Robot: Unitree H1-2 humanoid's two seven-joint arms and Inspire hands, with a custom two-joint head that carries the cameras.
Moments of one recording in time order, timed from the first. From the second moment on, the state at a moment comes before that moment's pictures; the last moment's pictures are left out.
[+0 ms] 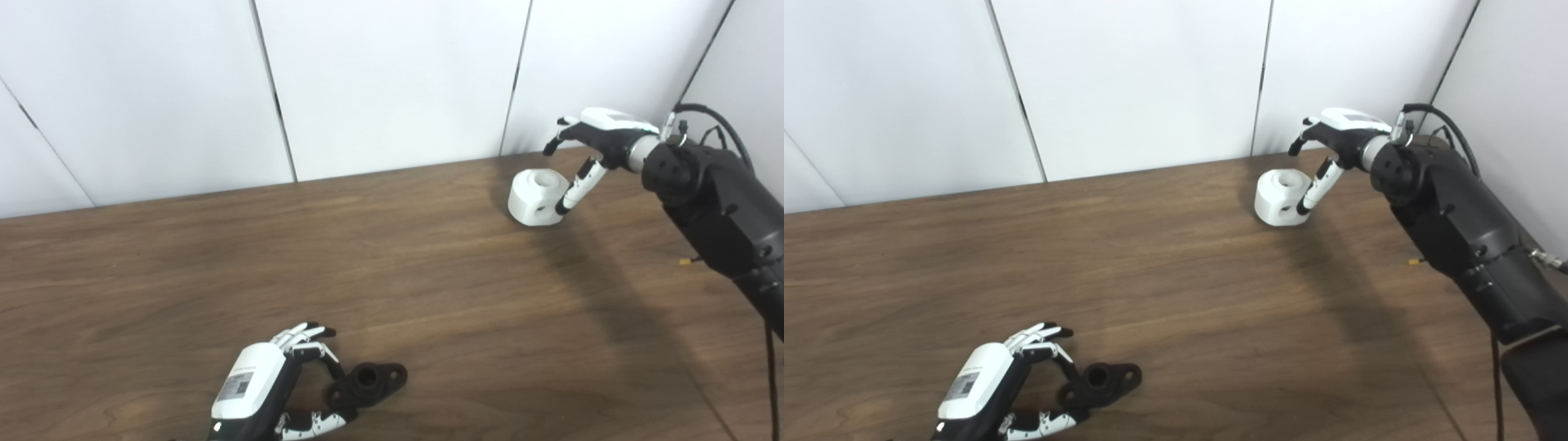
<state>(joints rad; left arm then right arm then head) 0.13 0.28 -0.36 -0.33 0.74 0.04 -0.17 -0.66 -0.75 0.29 0.17 -0.65 0.36 0.54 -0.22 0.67</state>
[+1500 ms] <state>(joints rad) 0.13 0.28 -0.36 -0.35 0.75 0.07 -0.18 -0.68 -0.70 0.32 0.29 -0.69 0.30 0.54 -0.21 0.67</state>
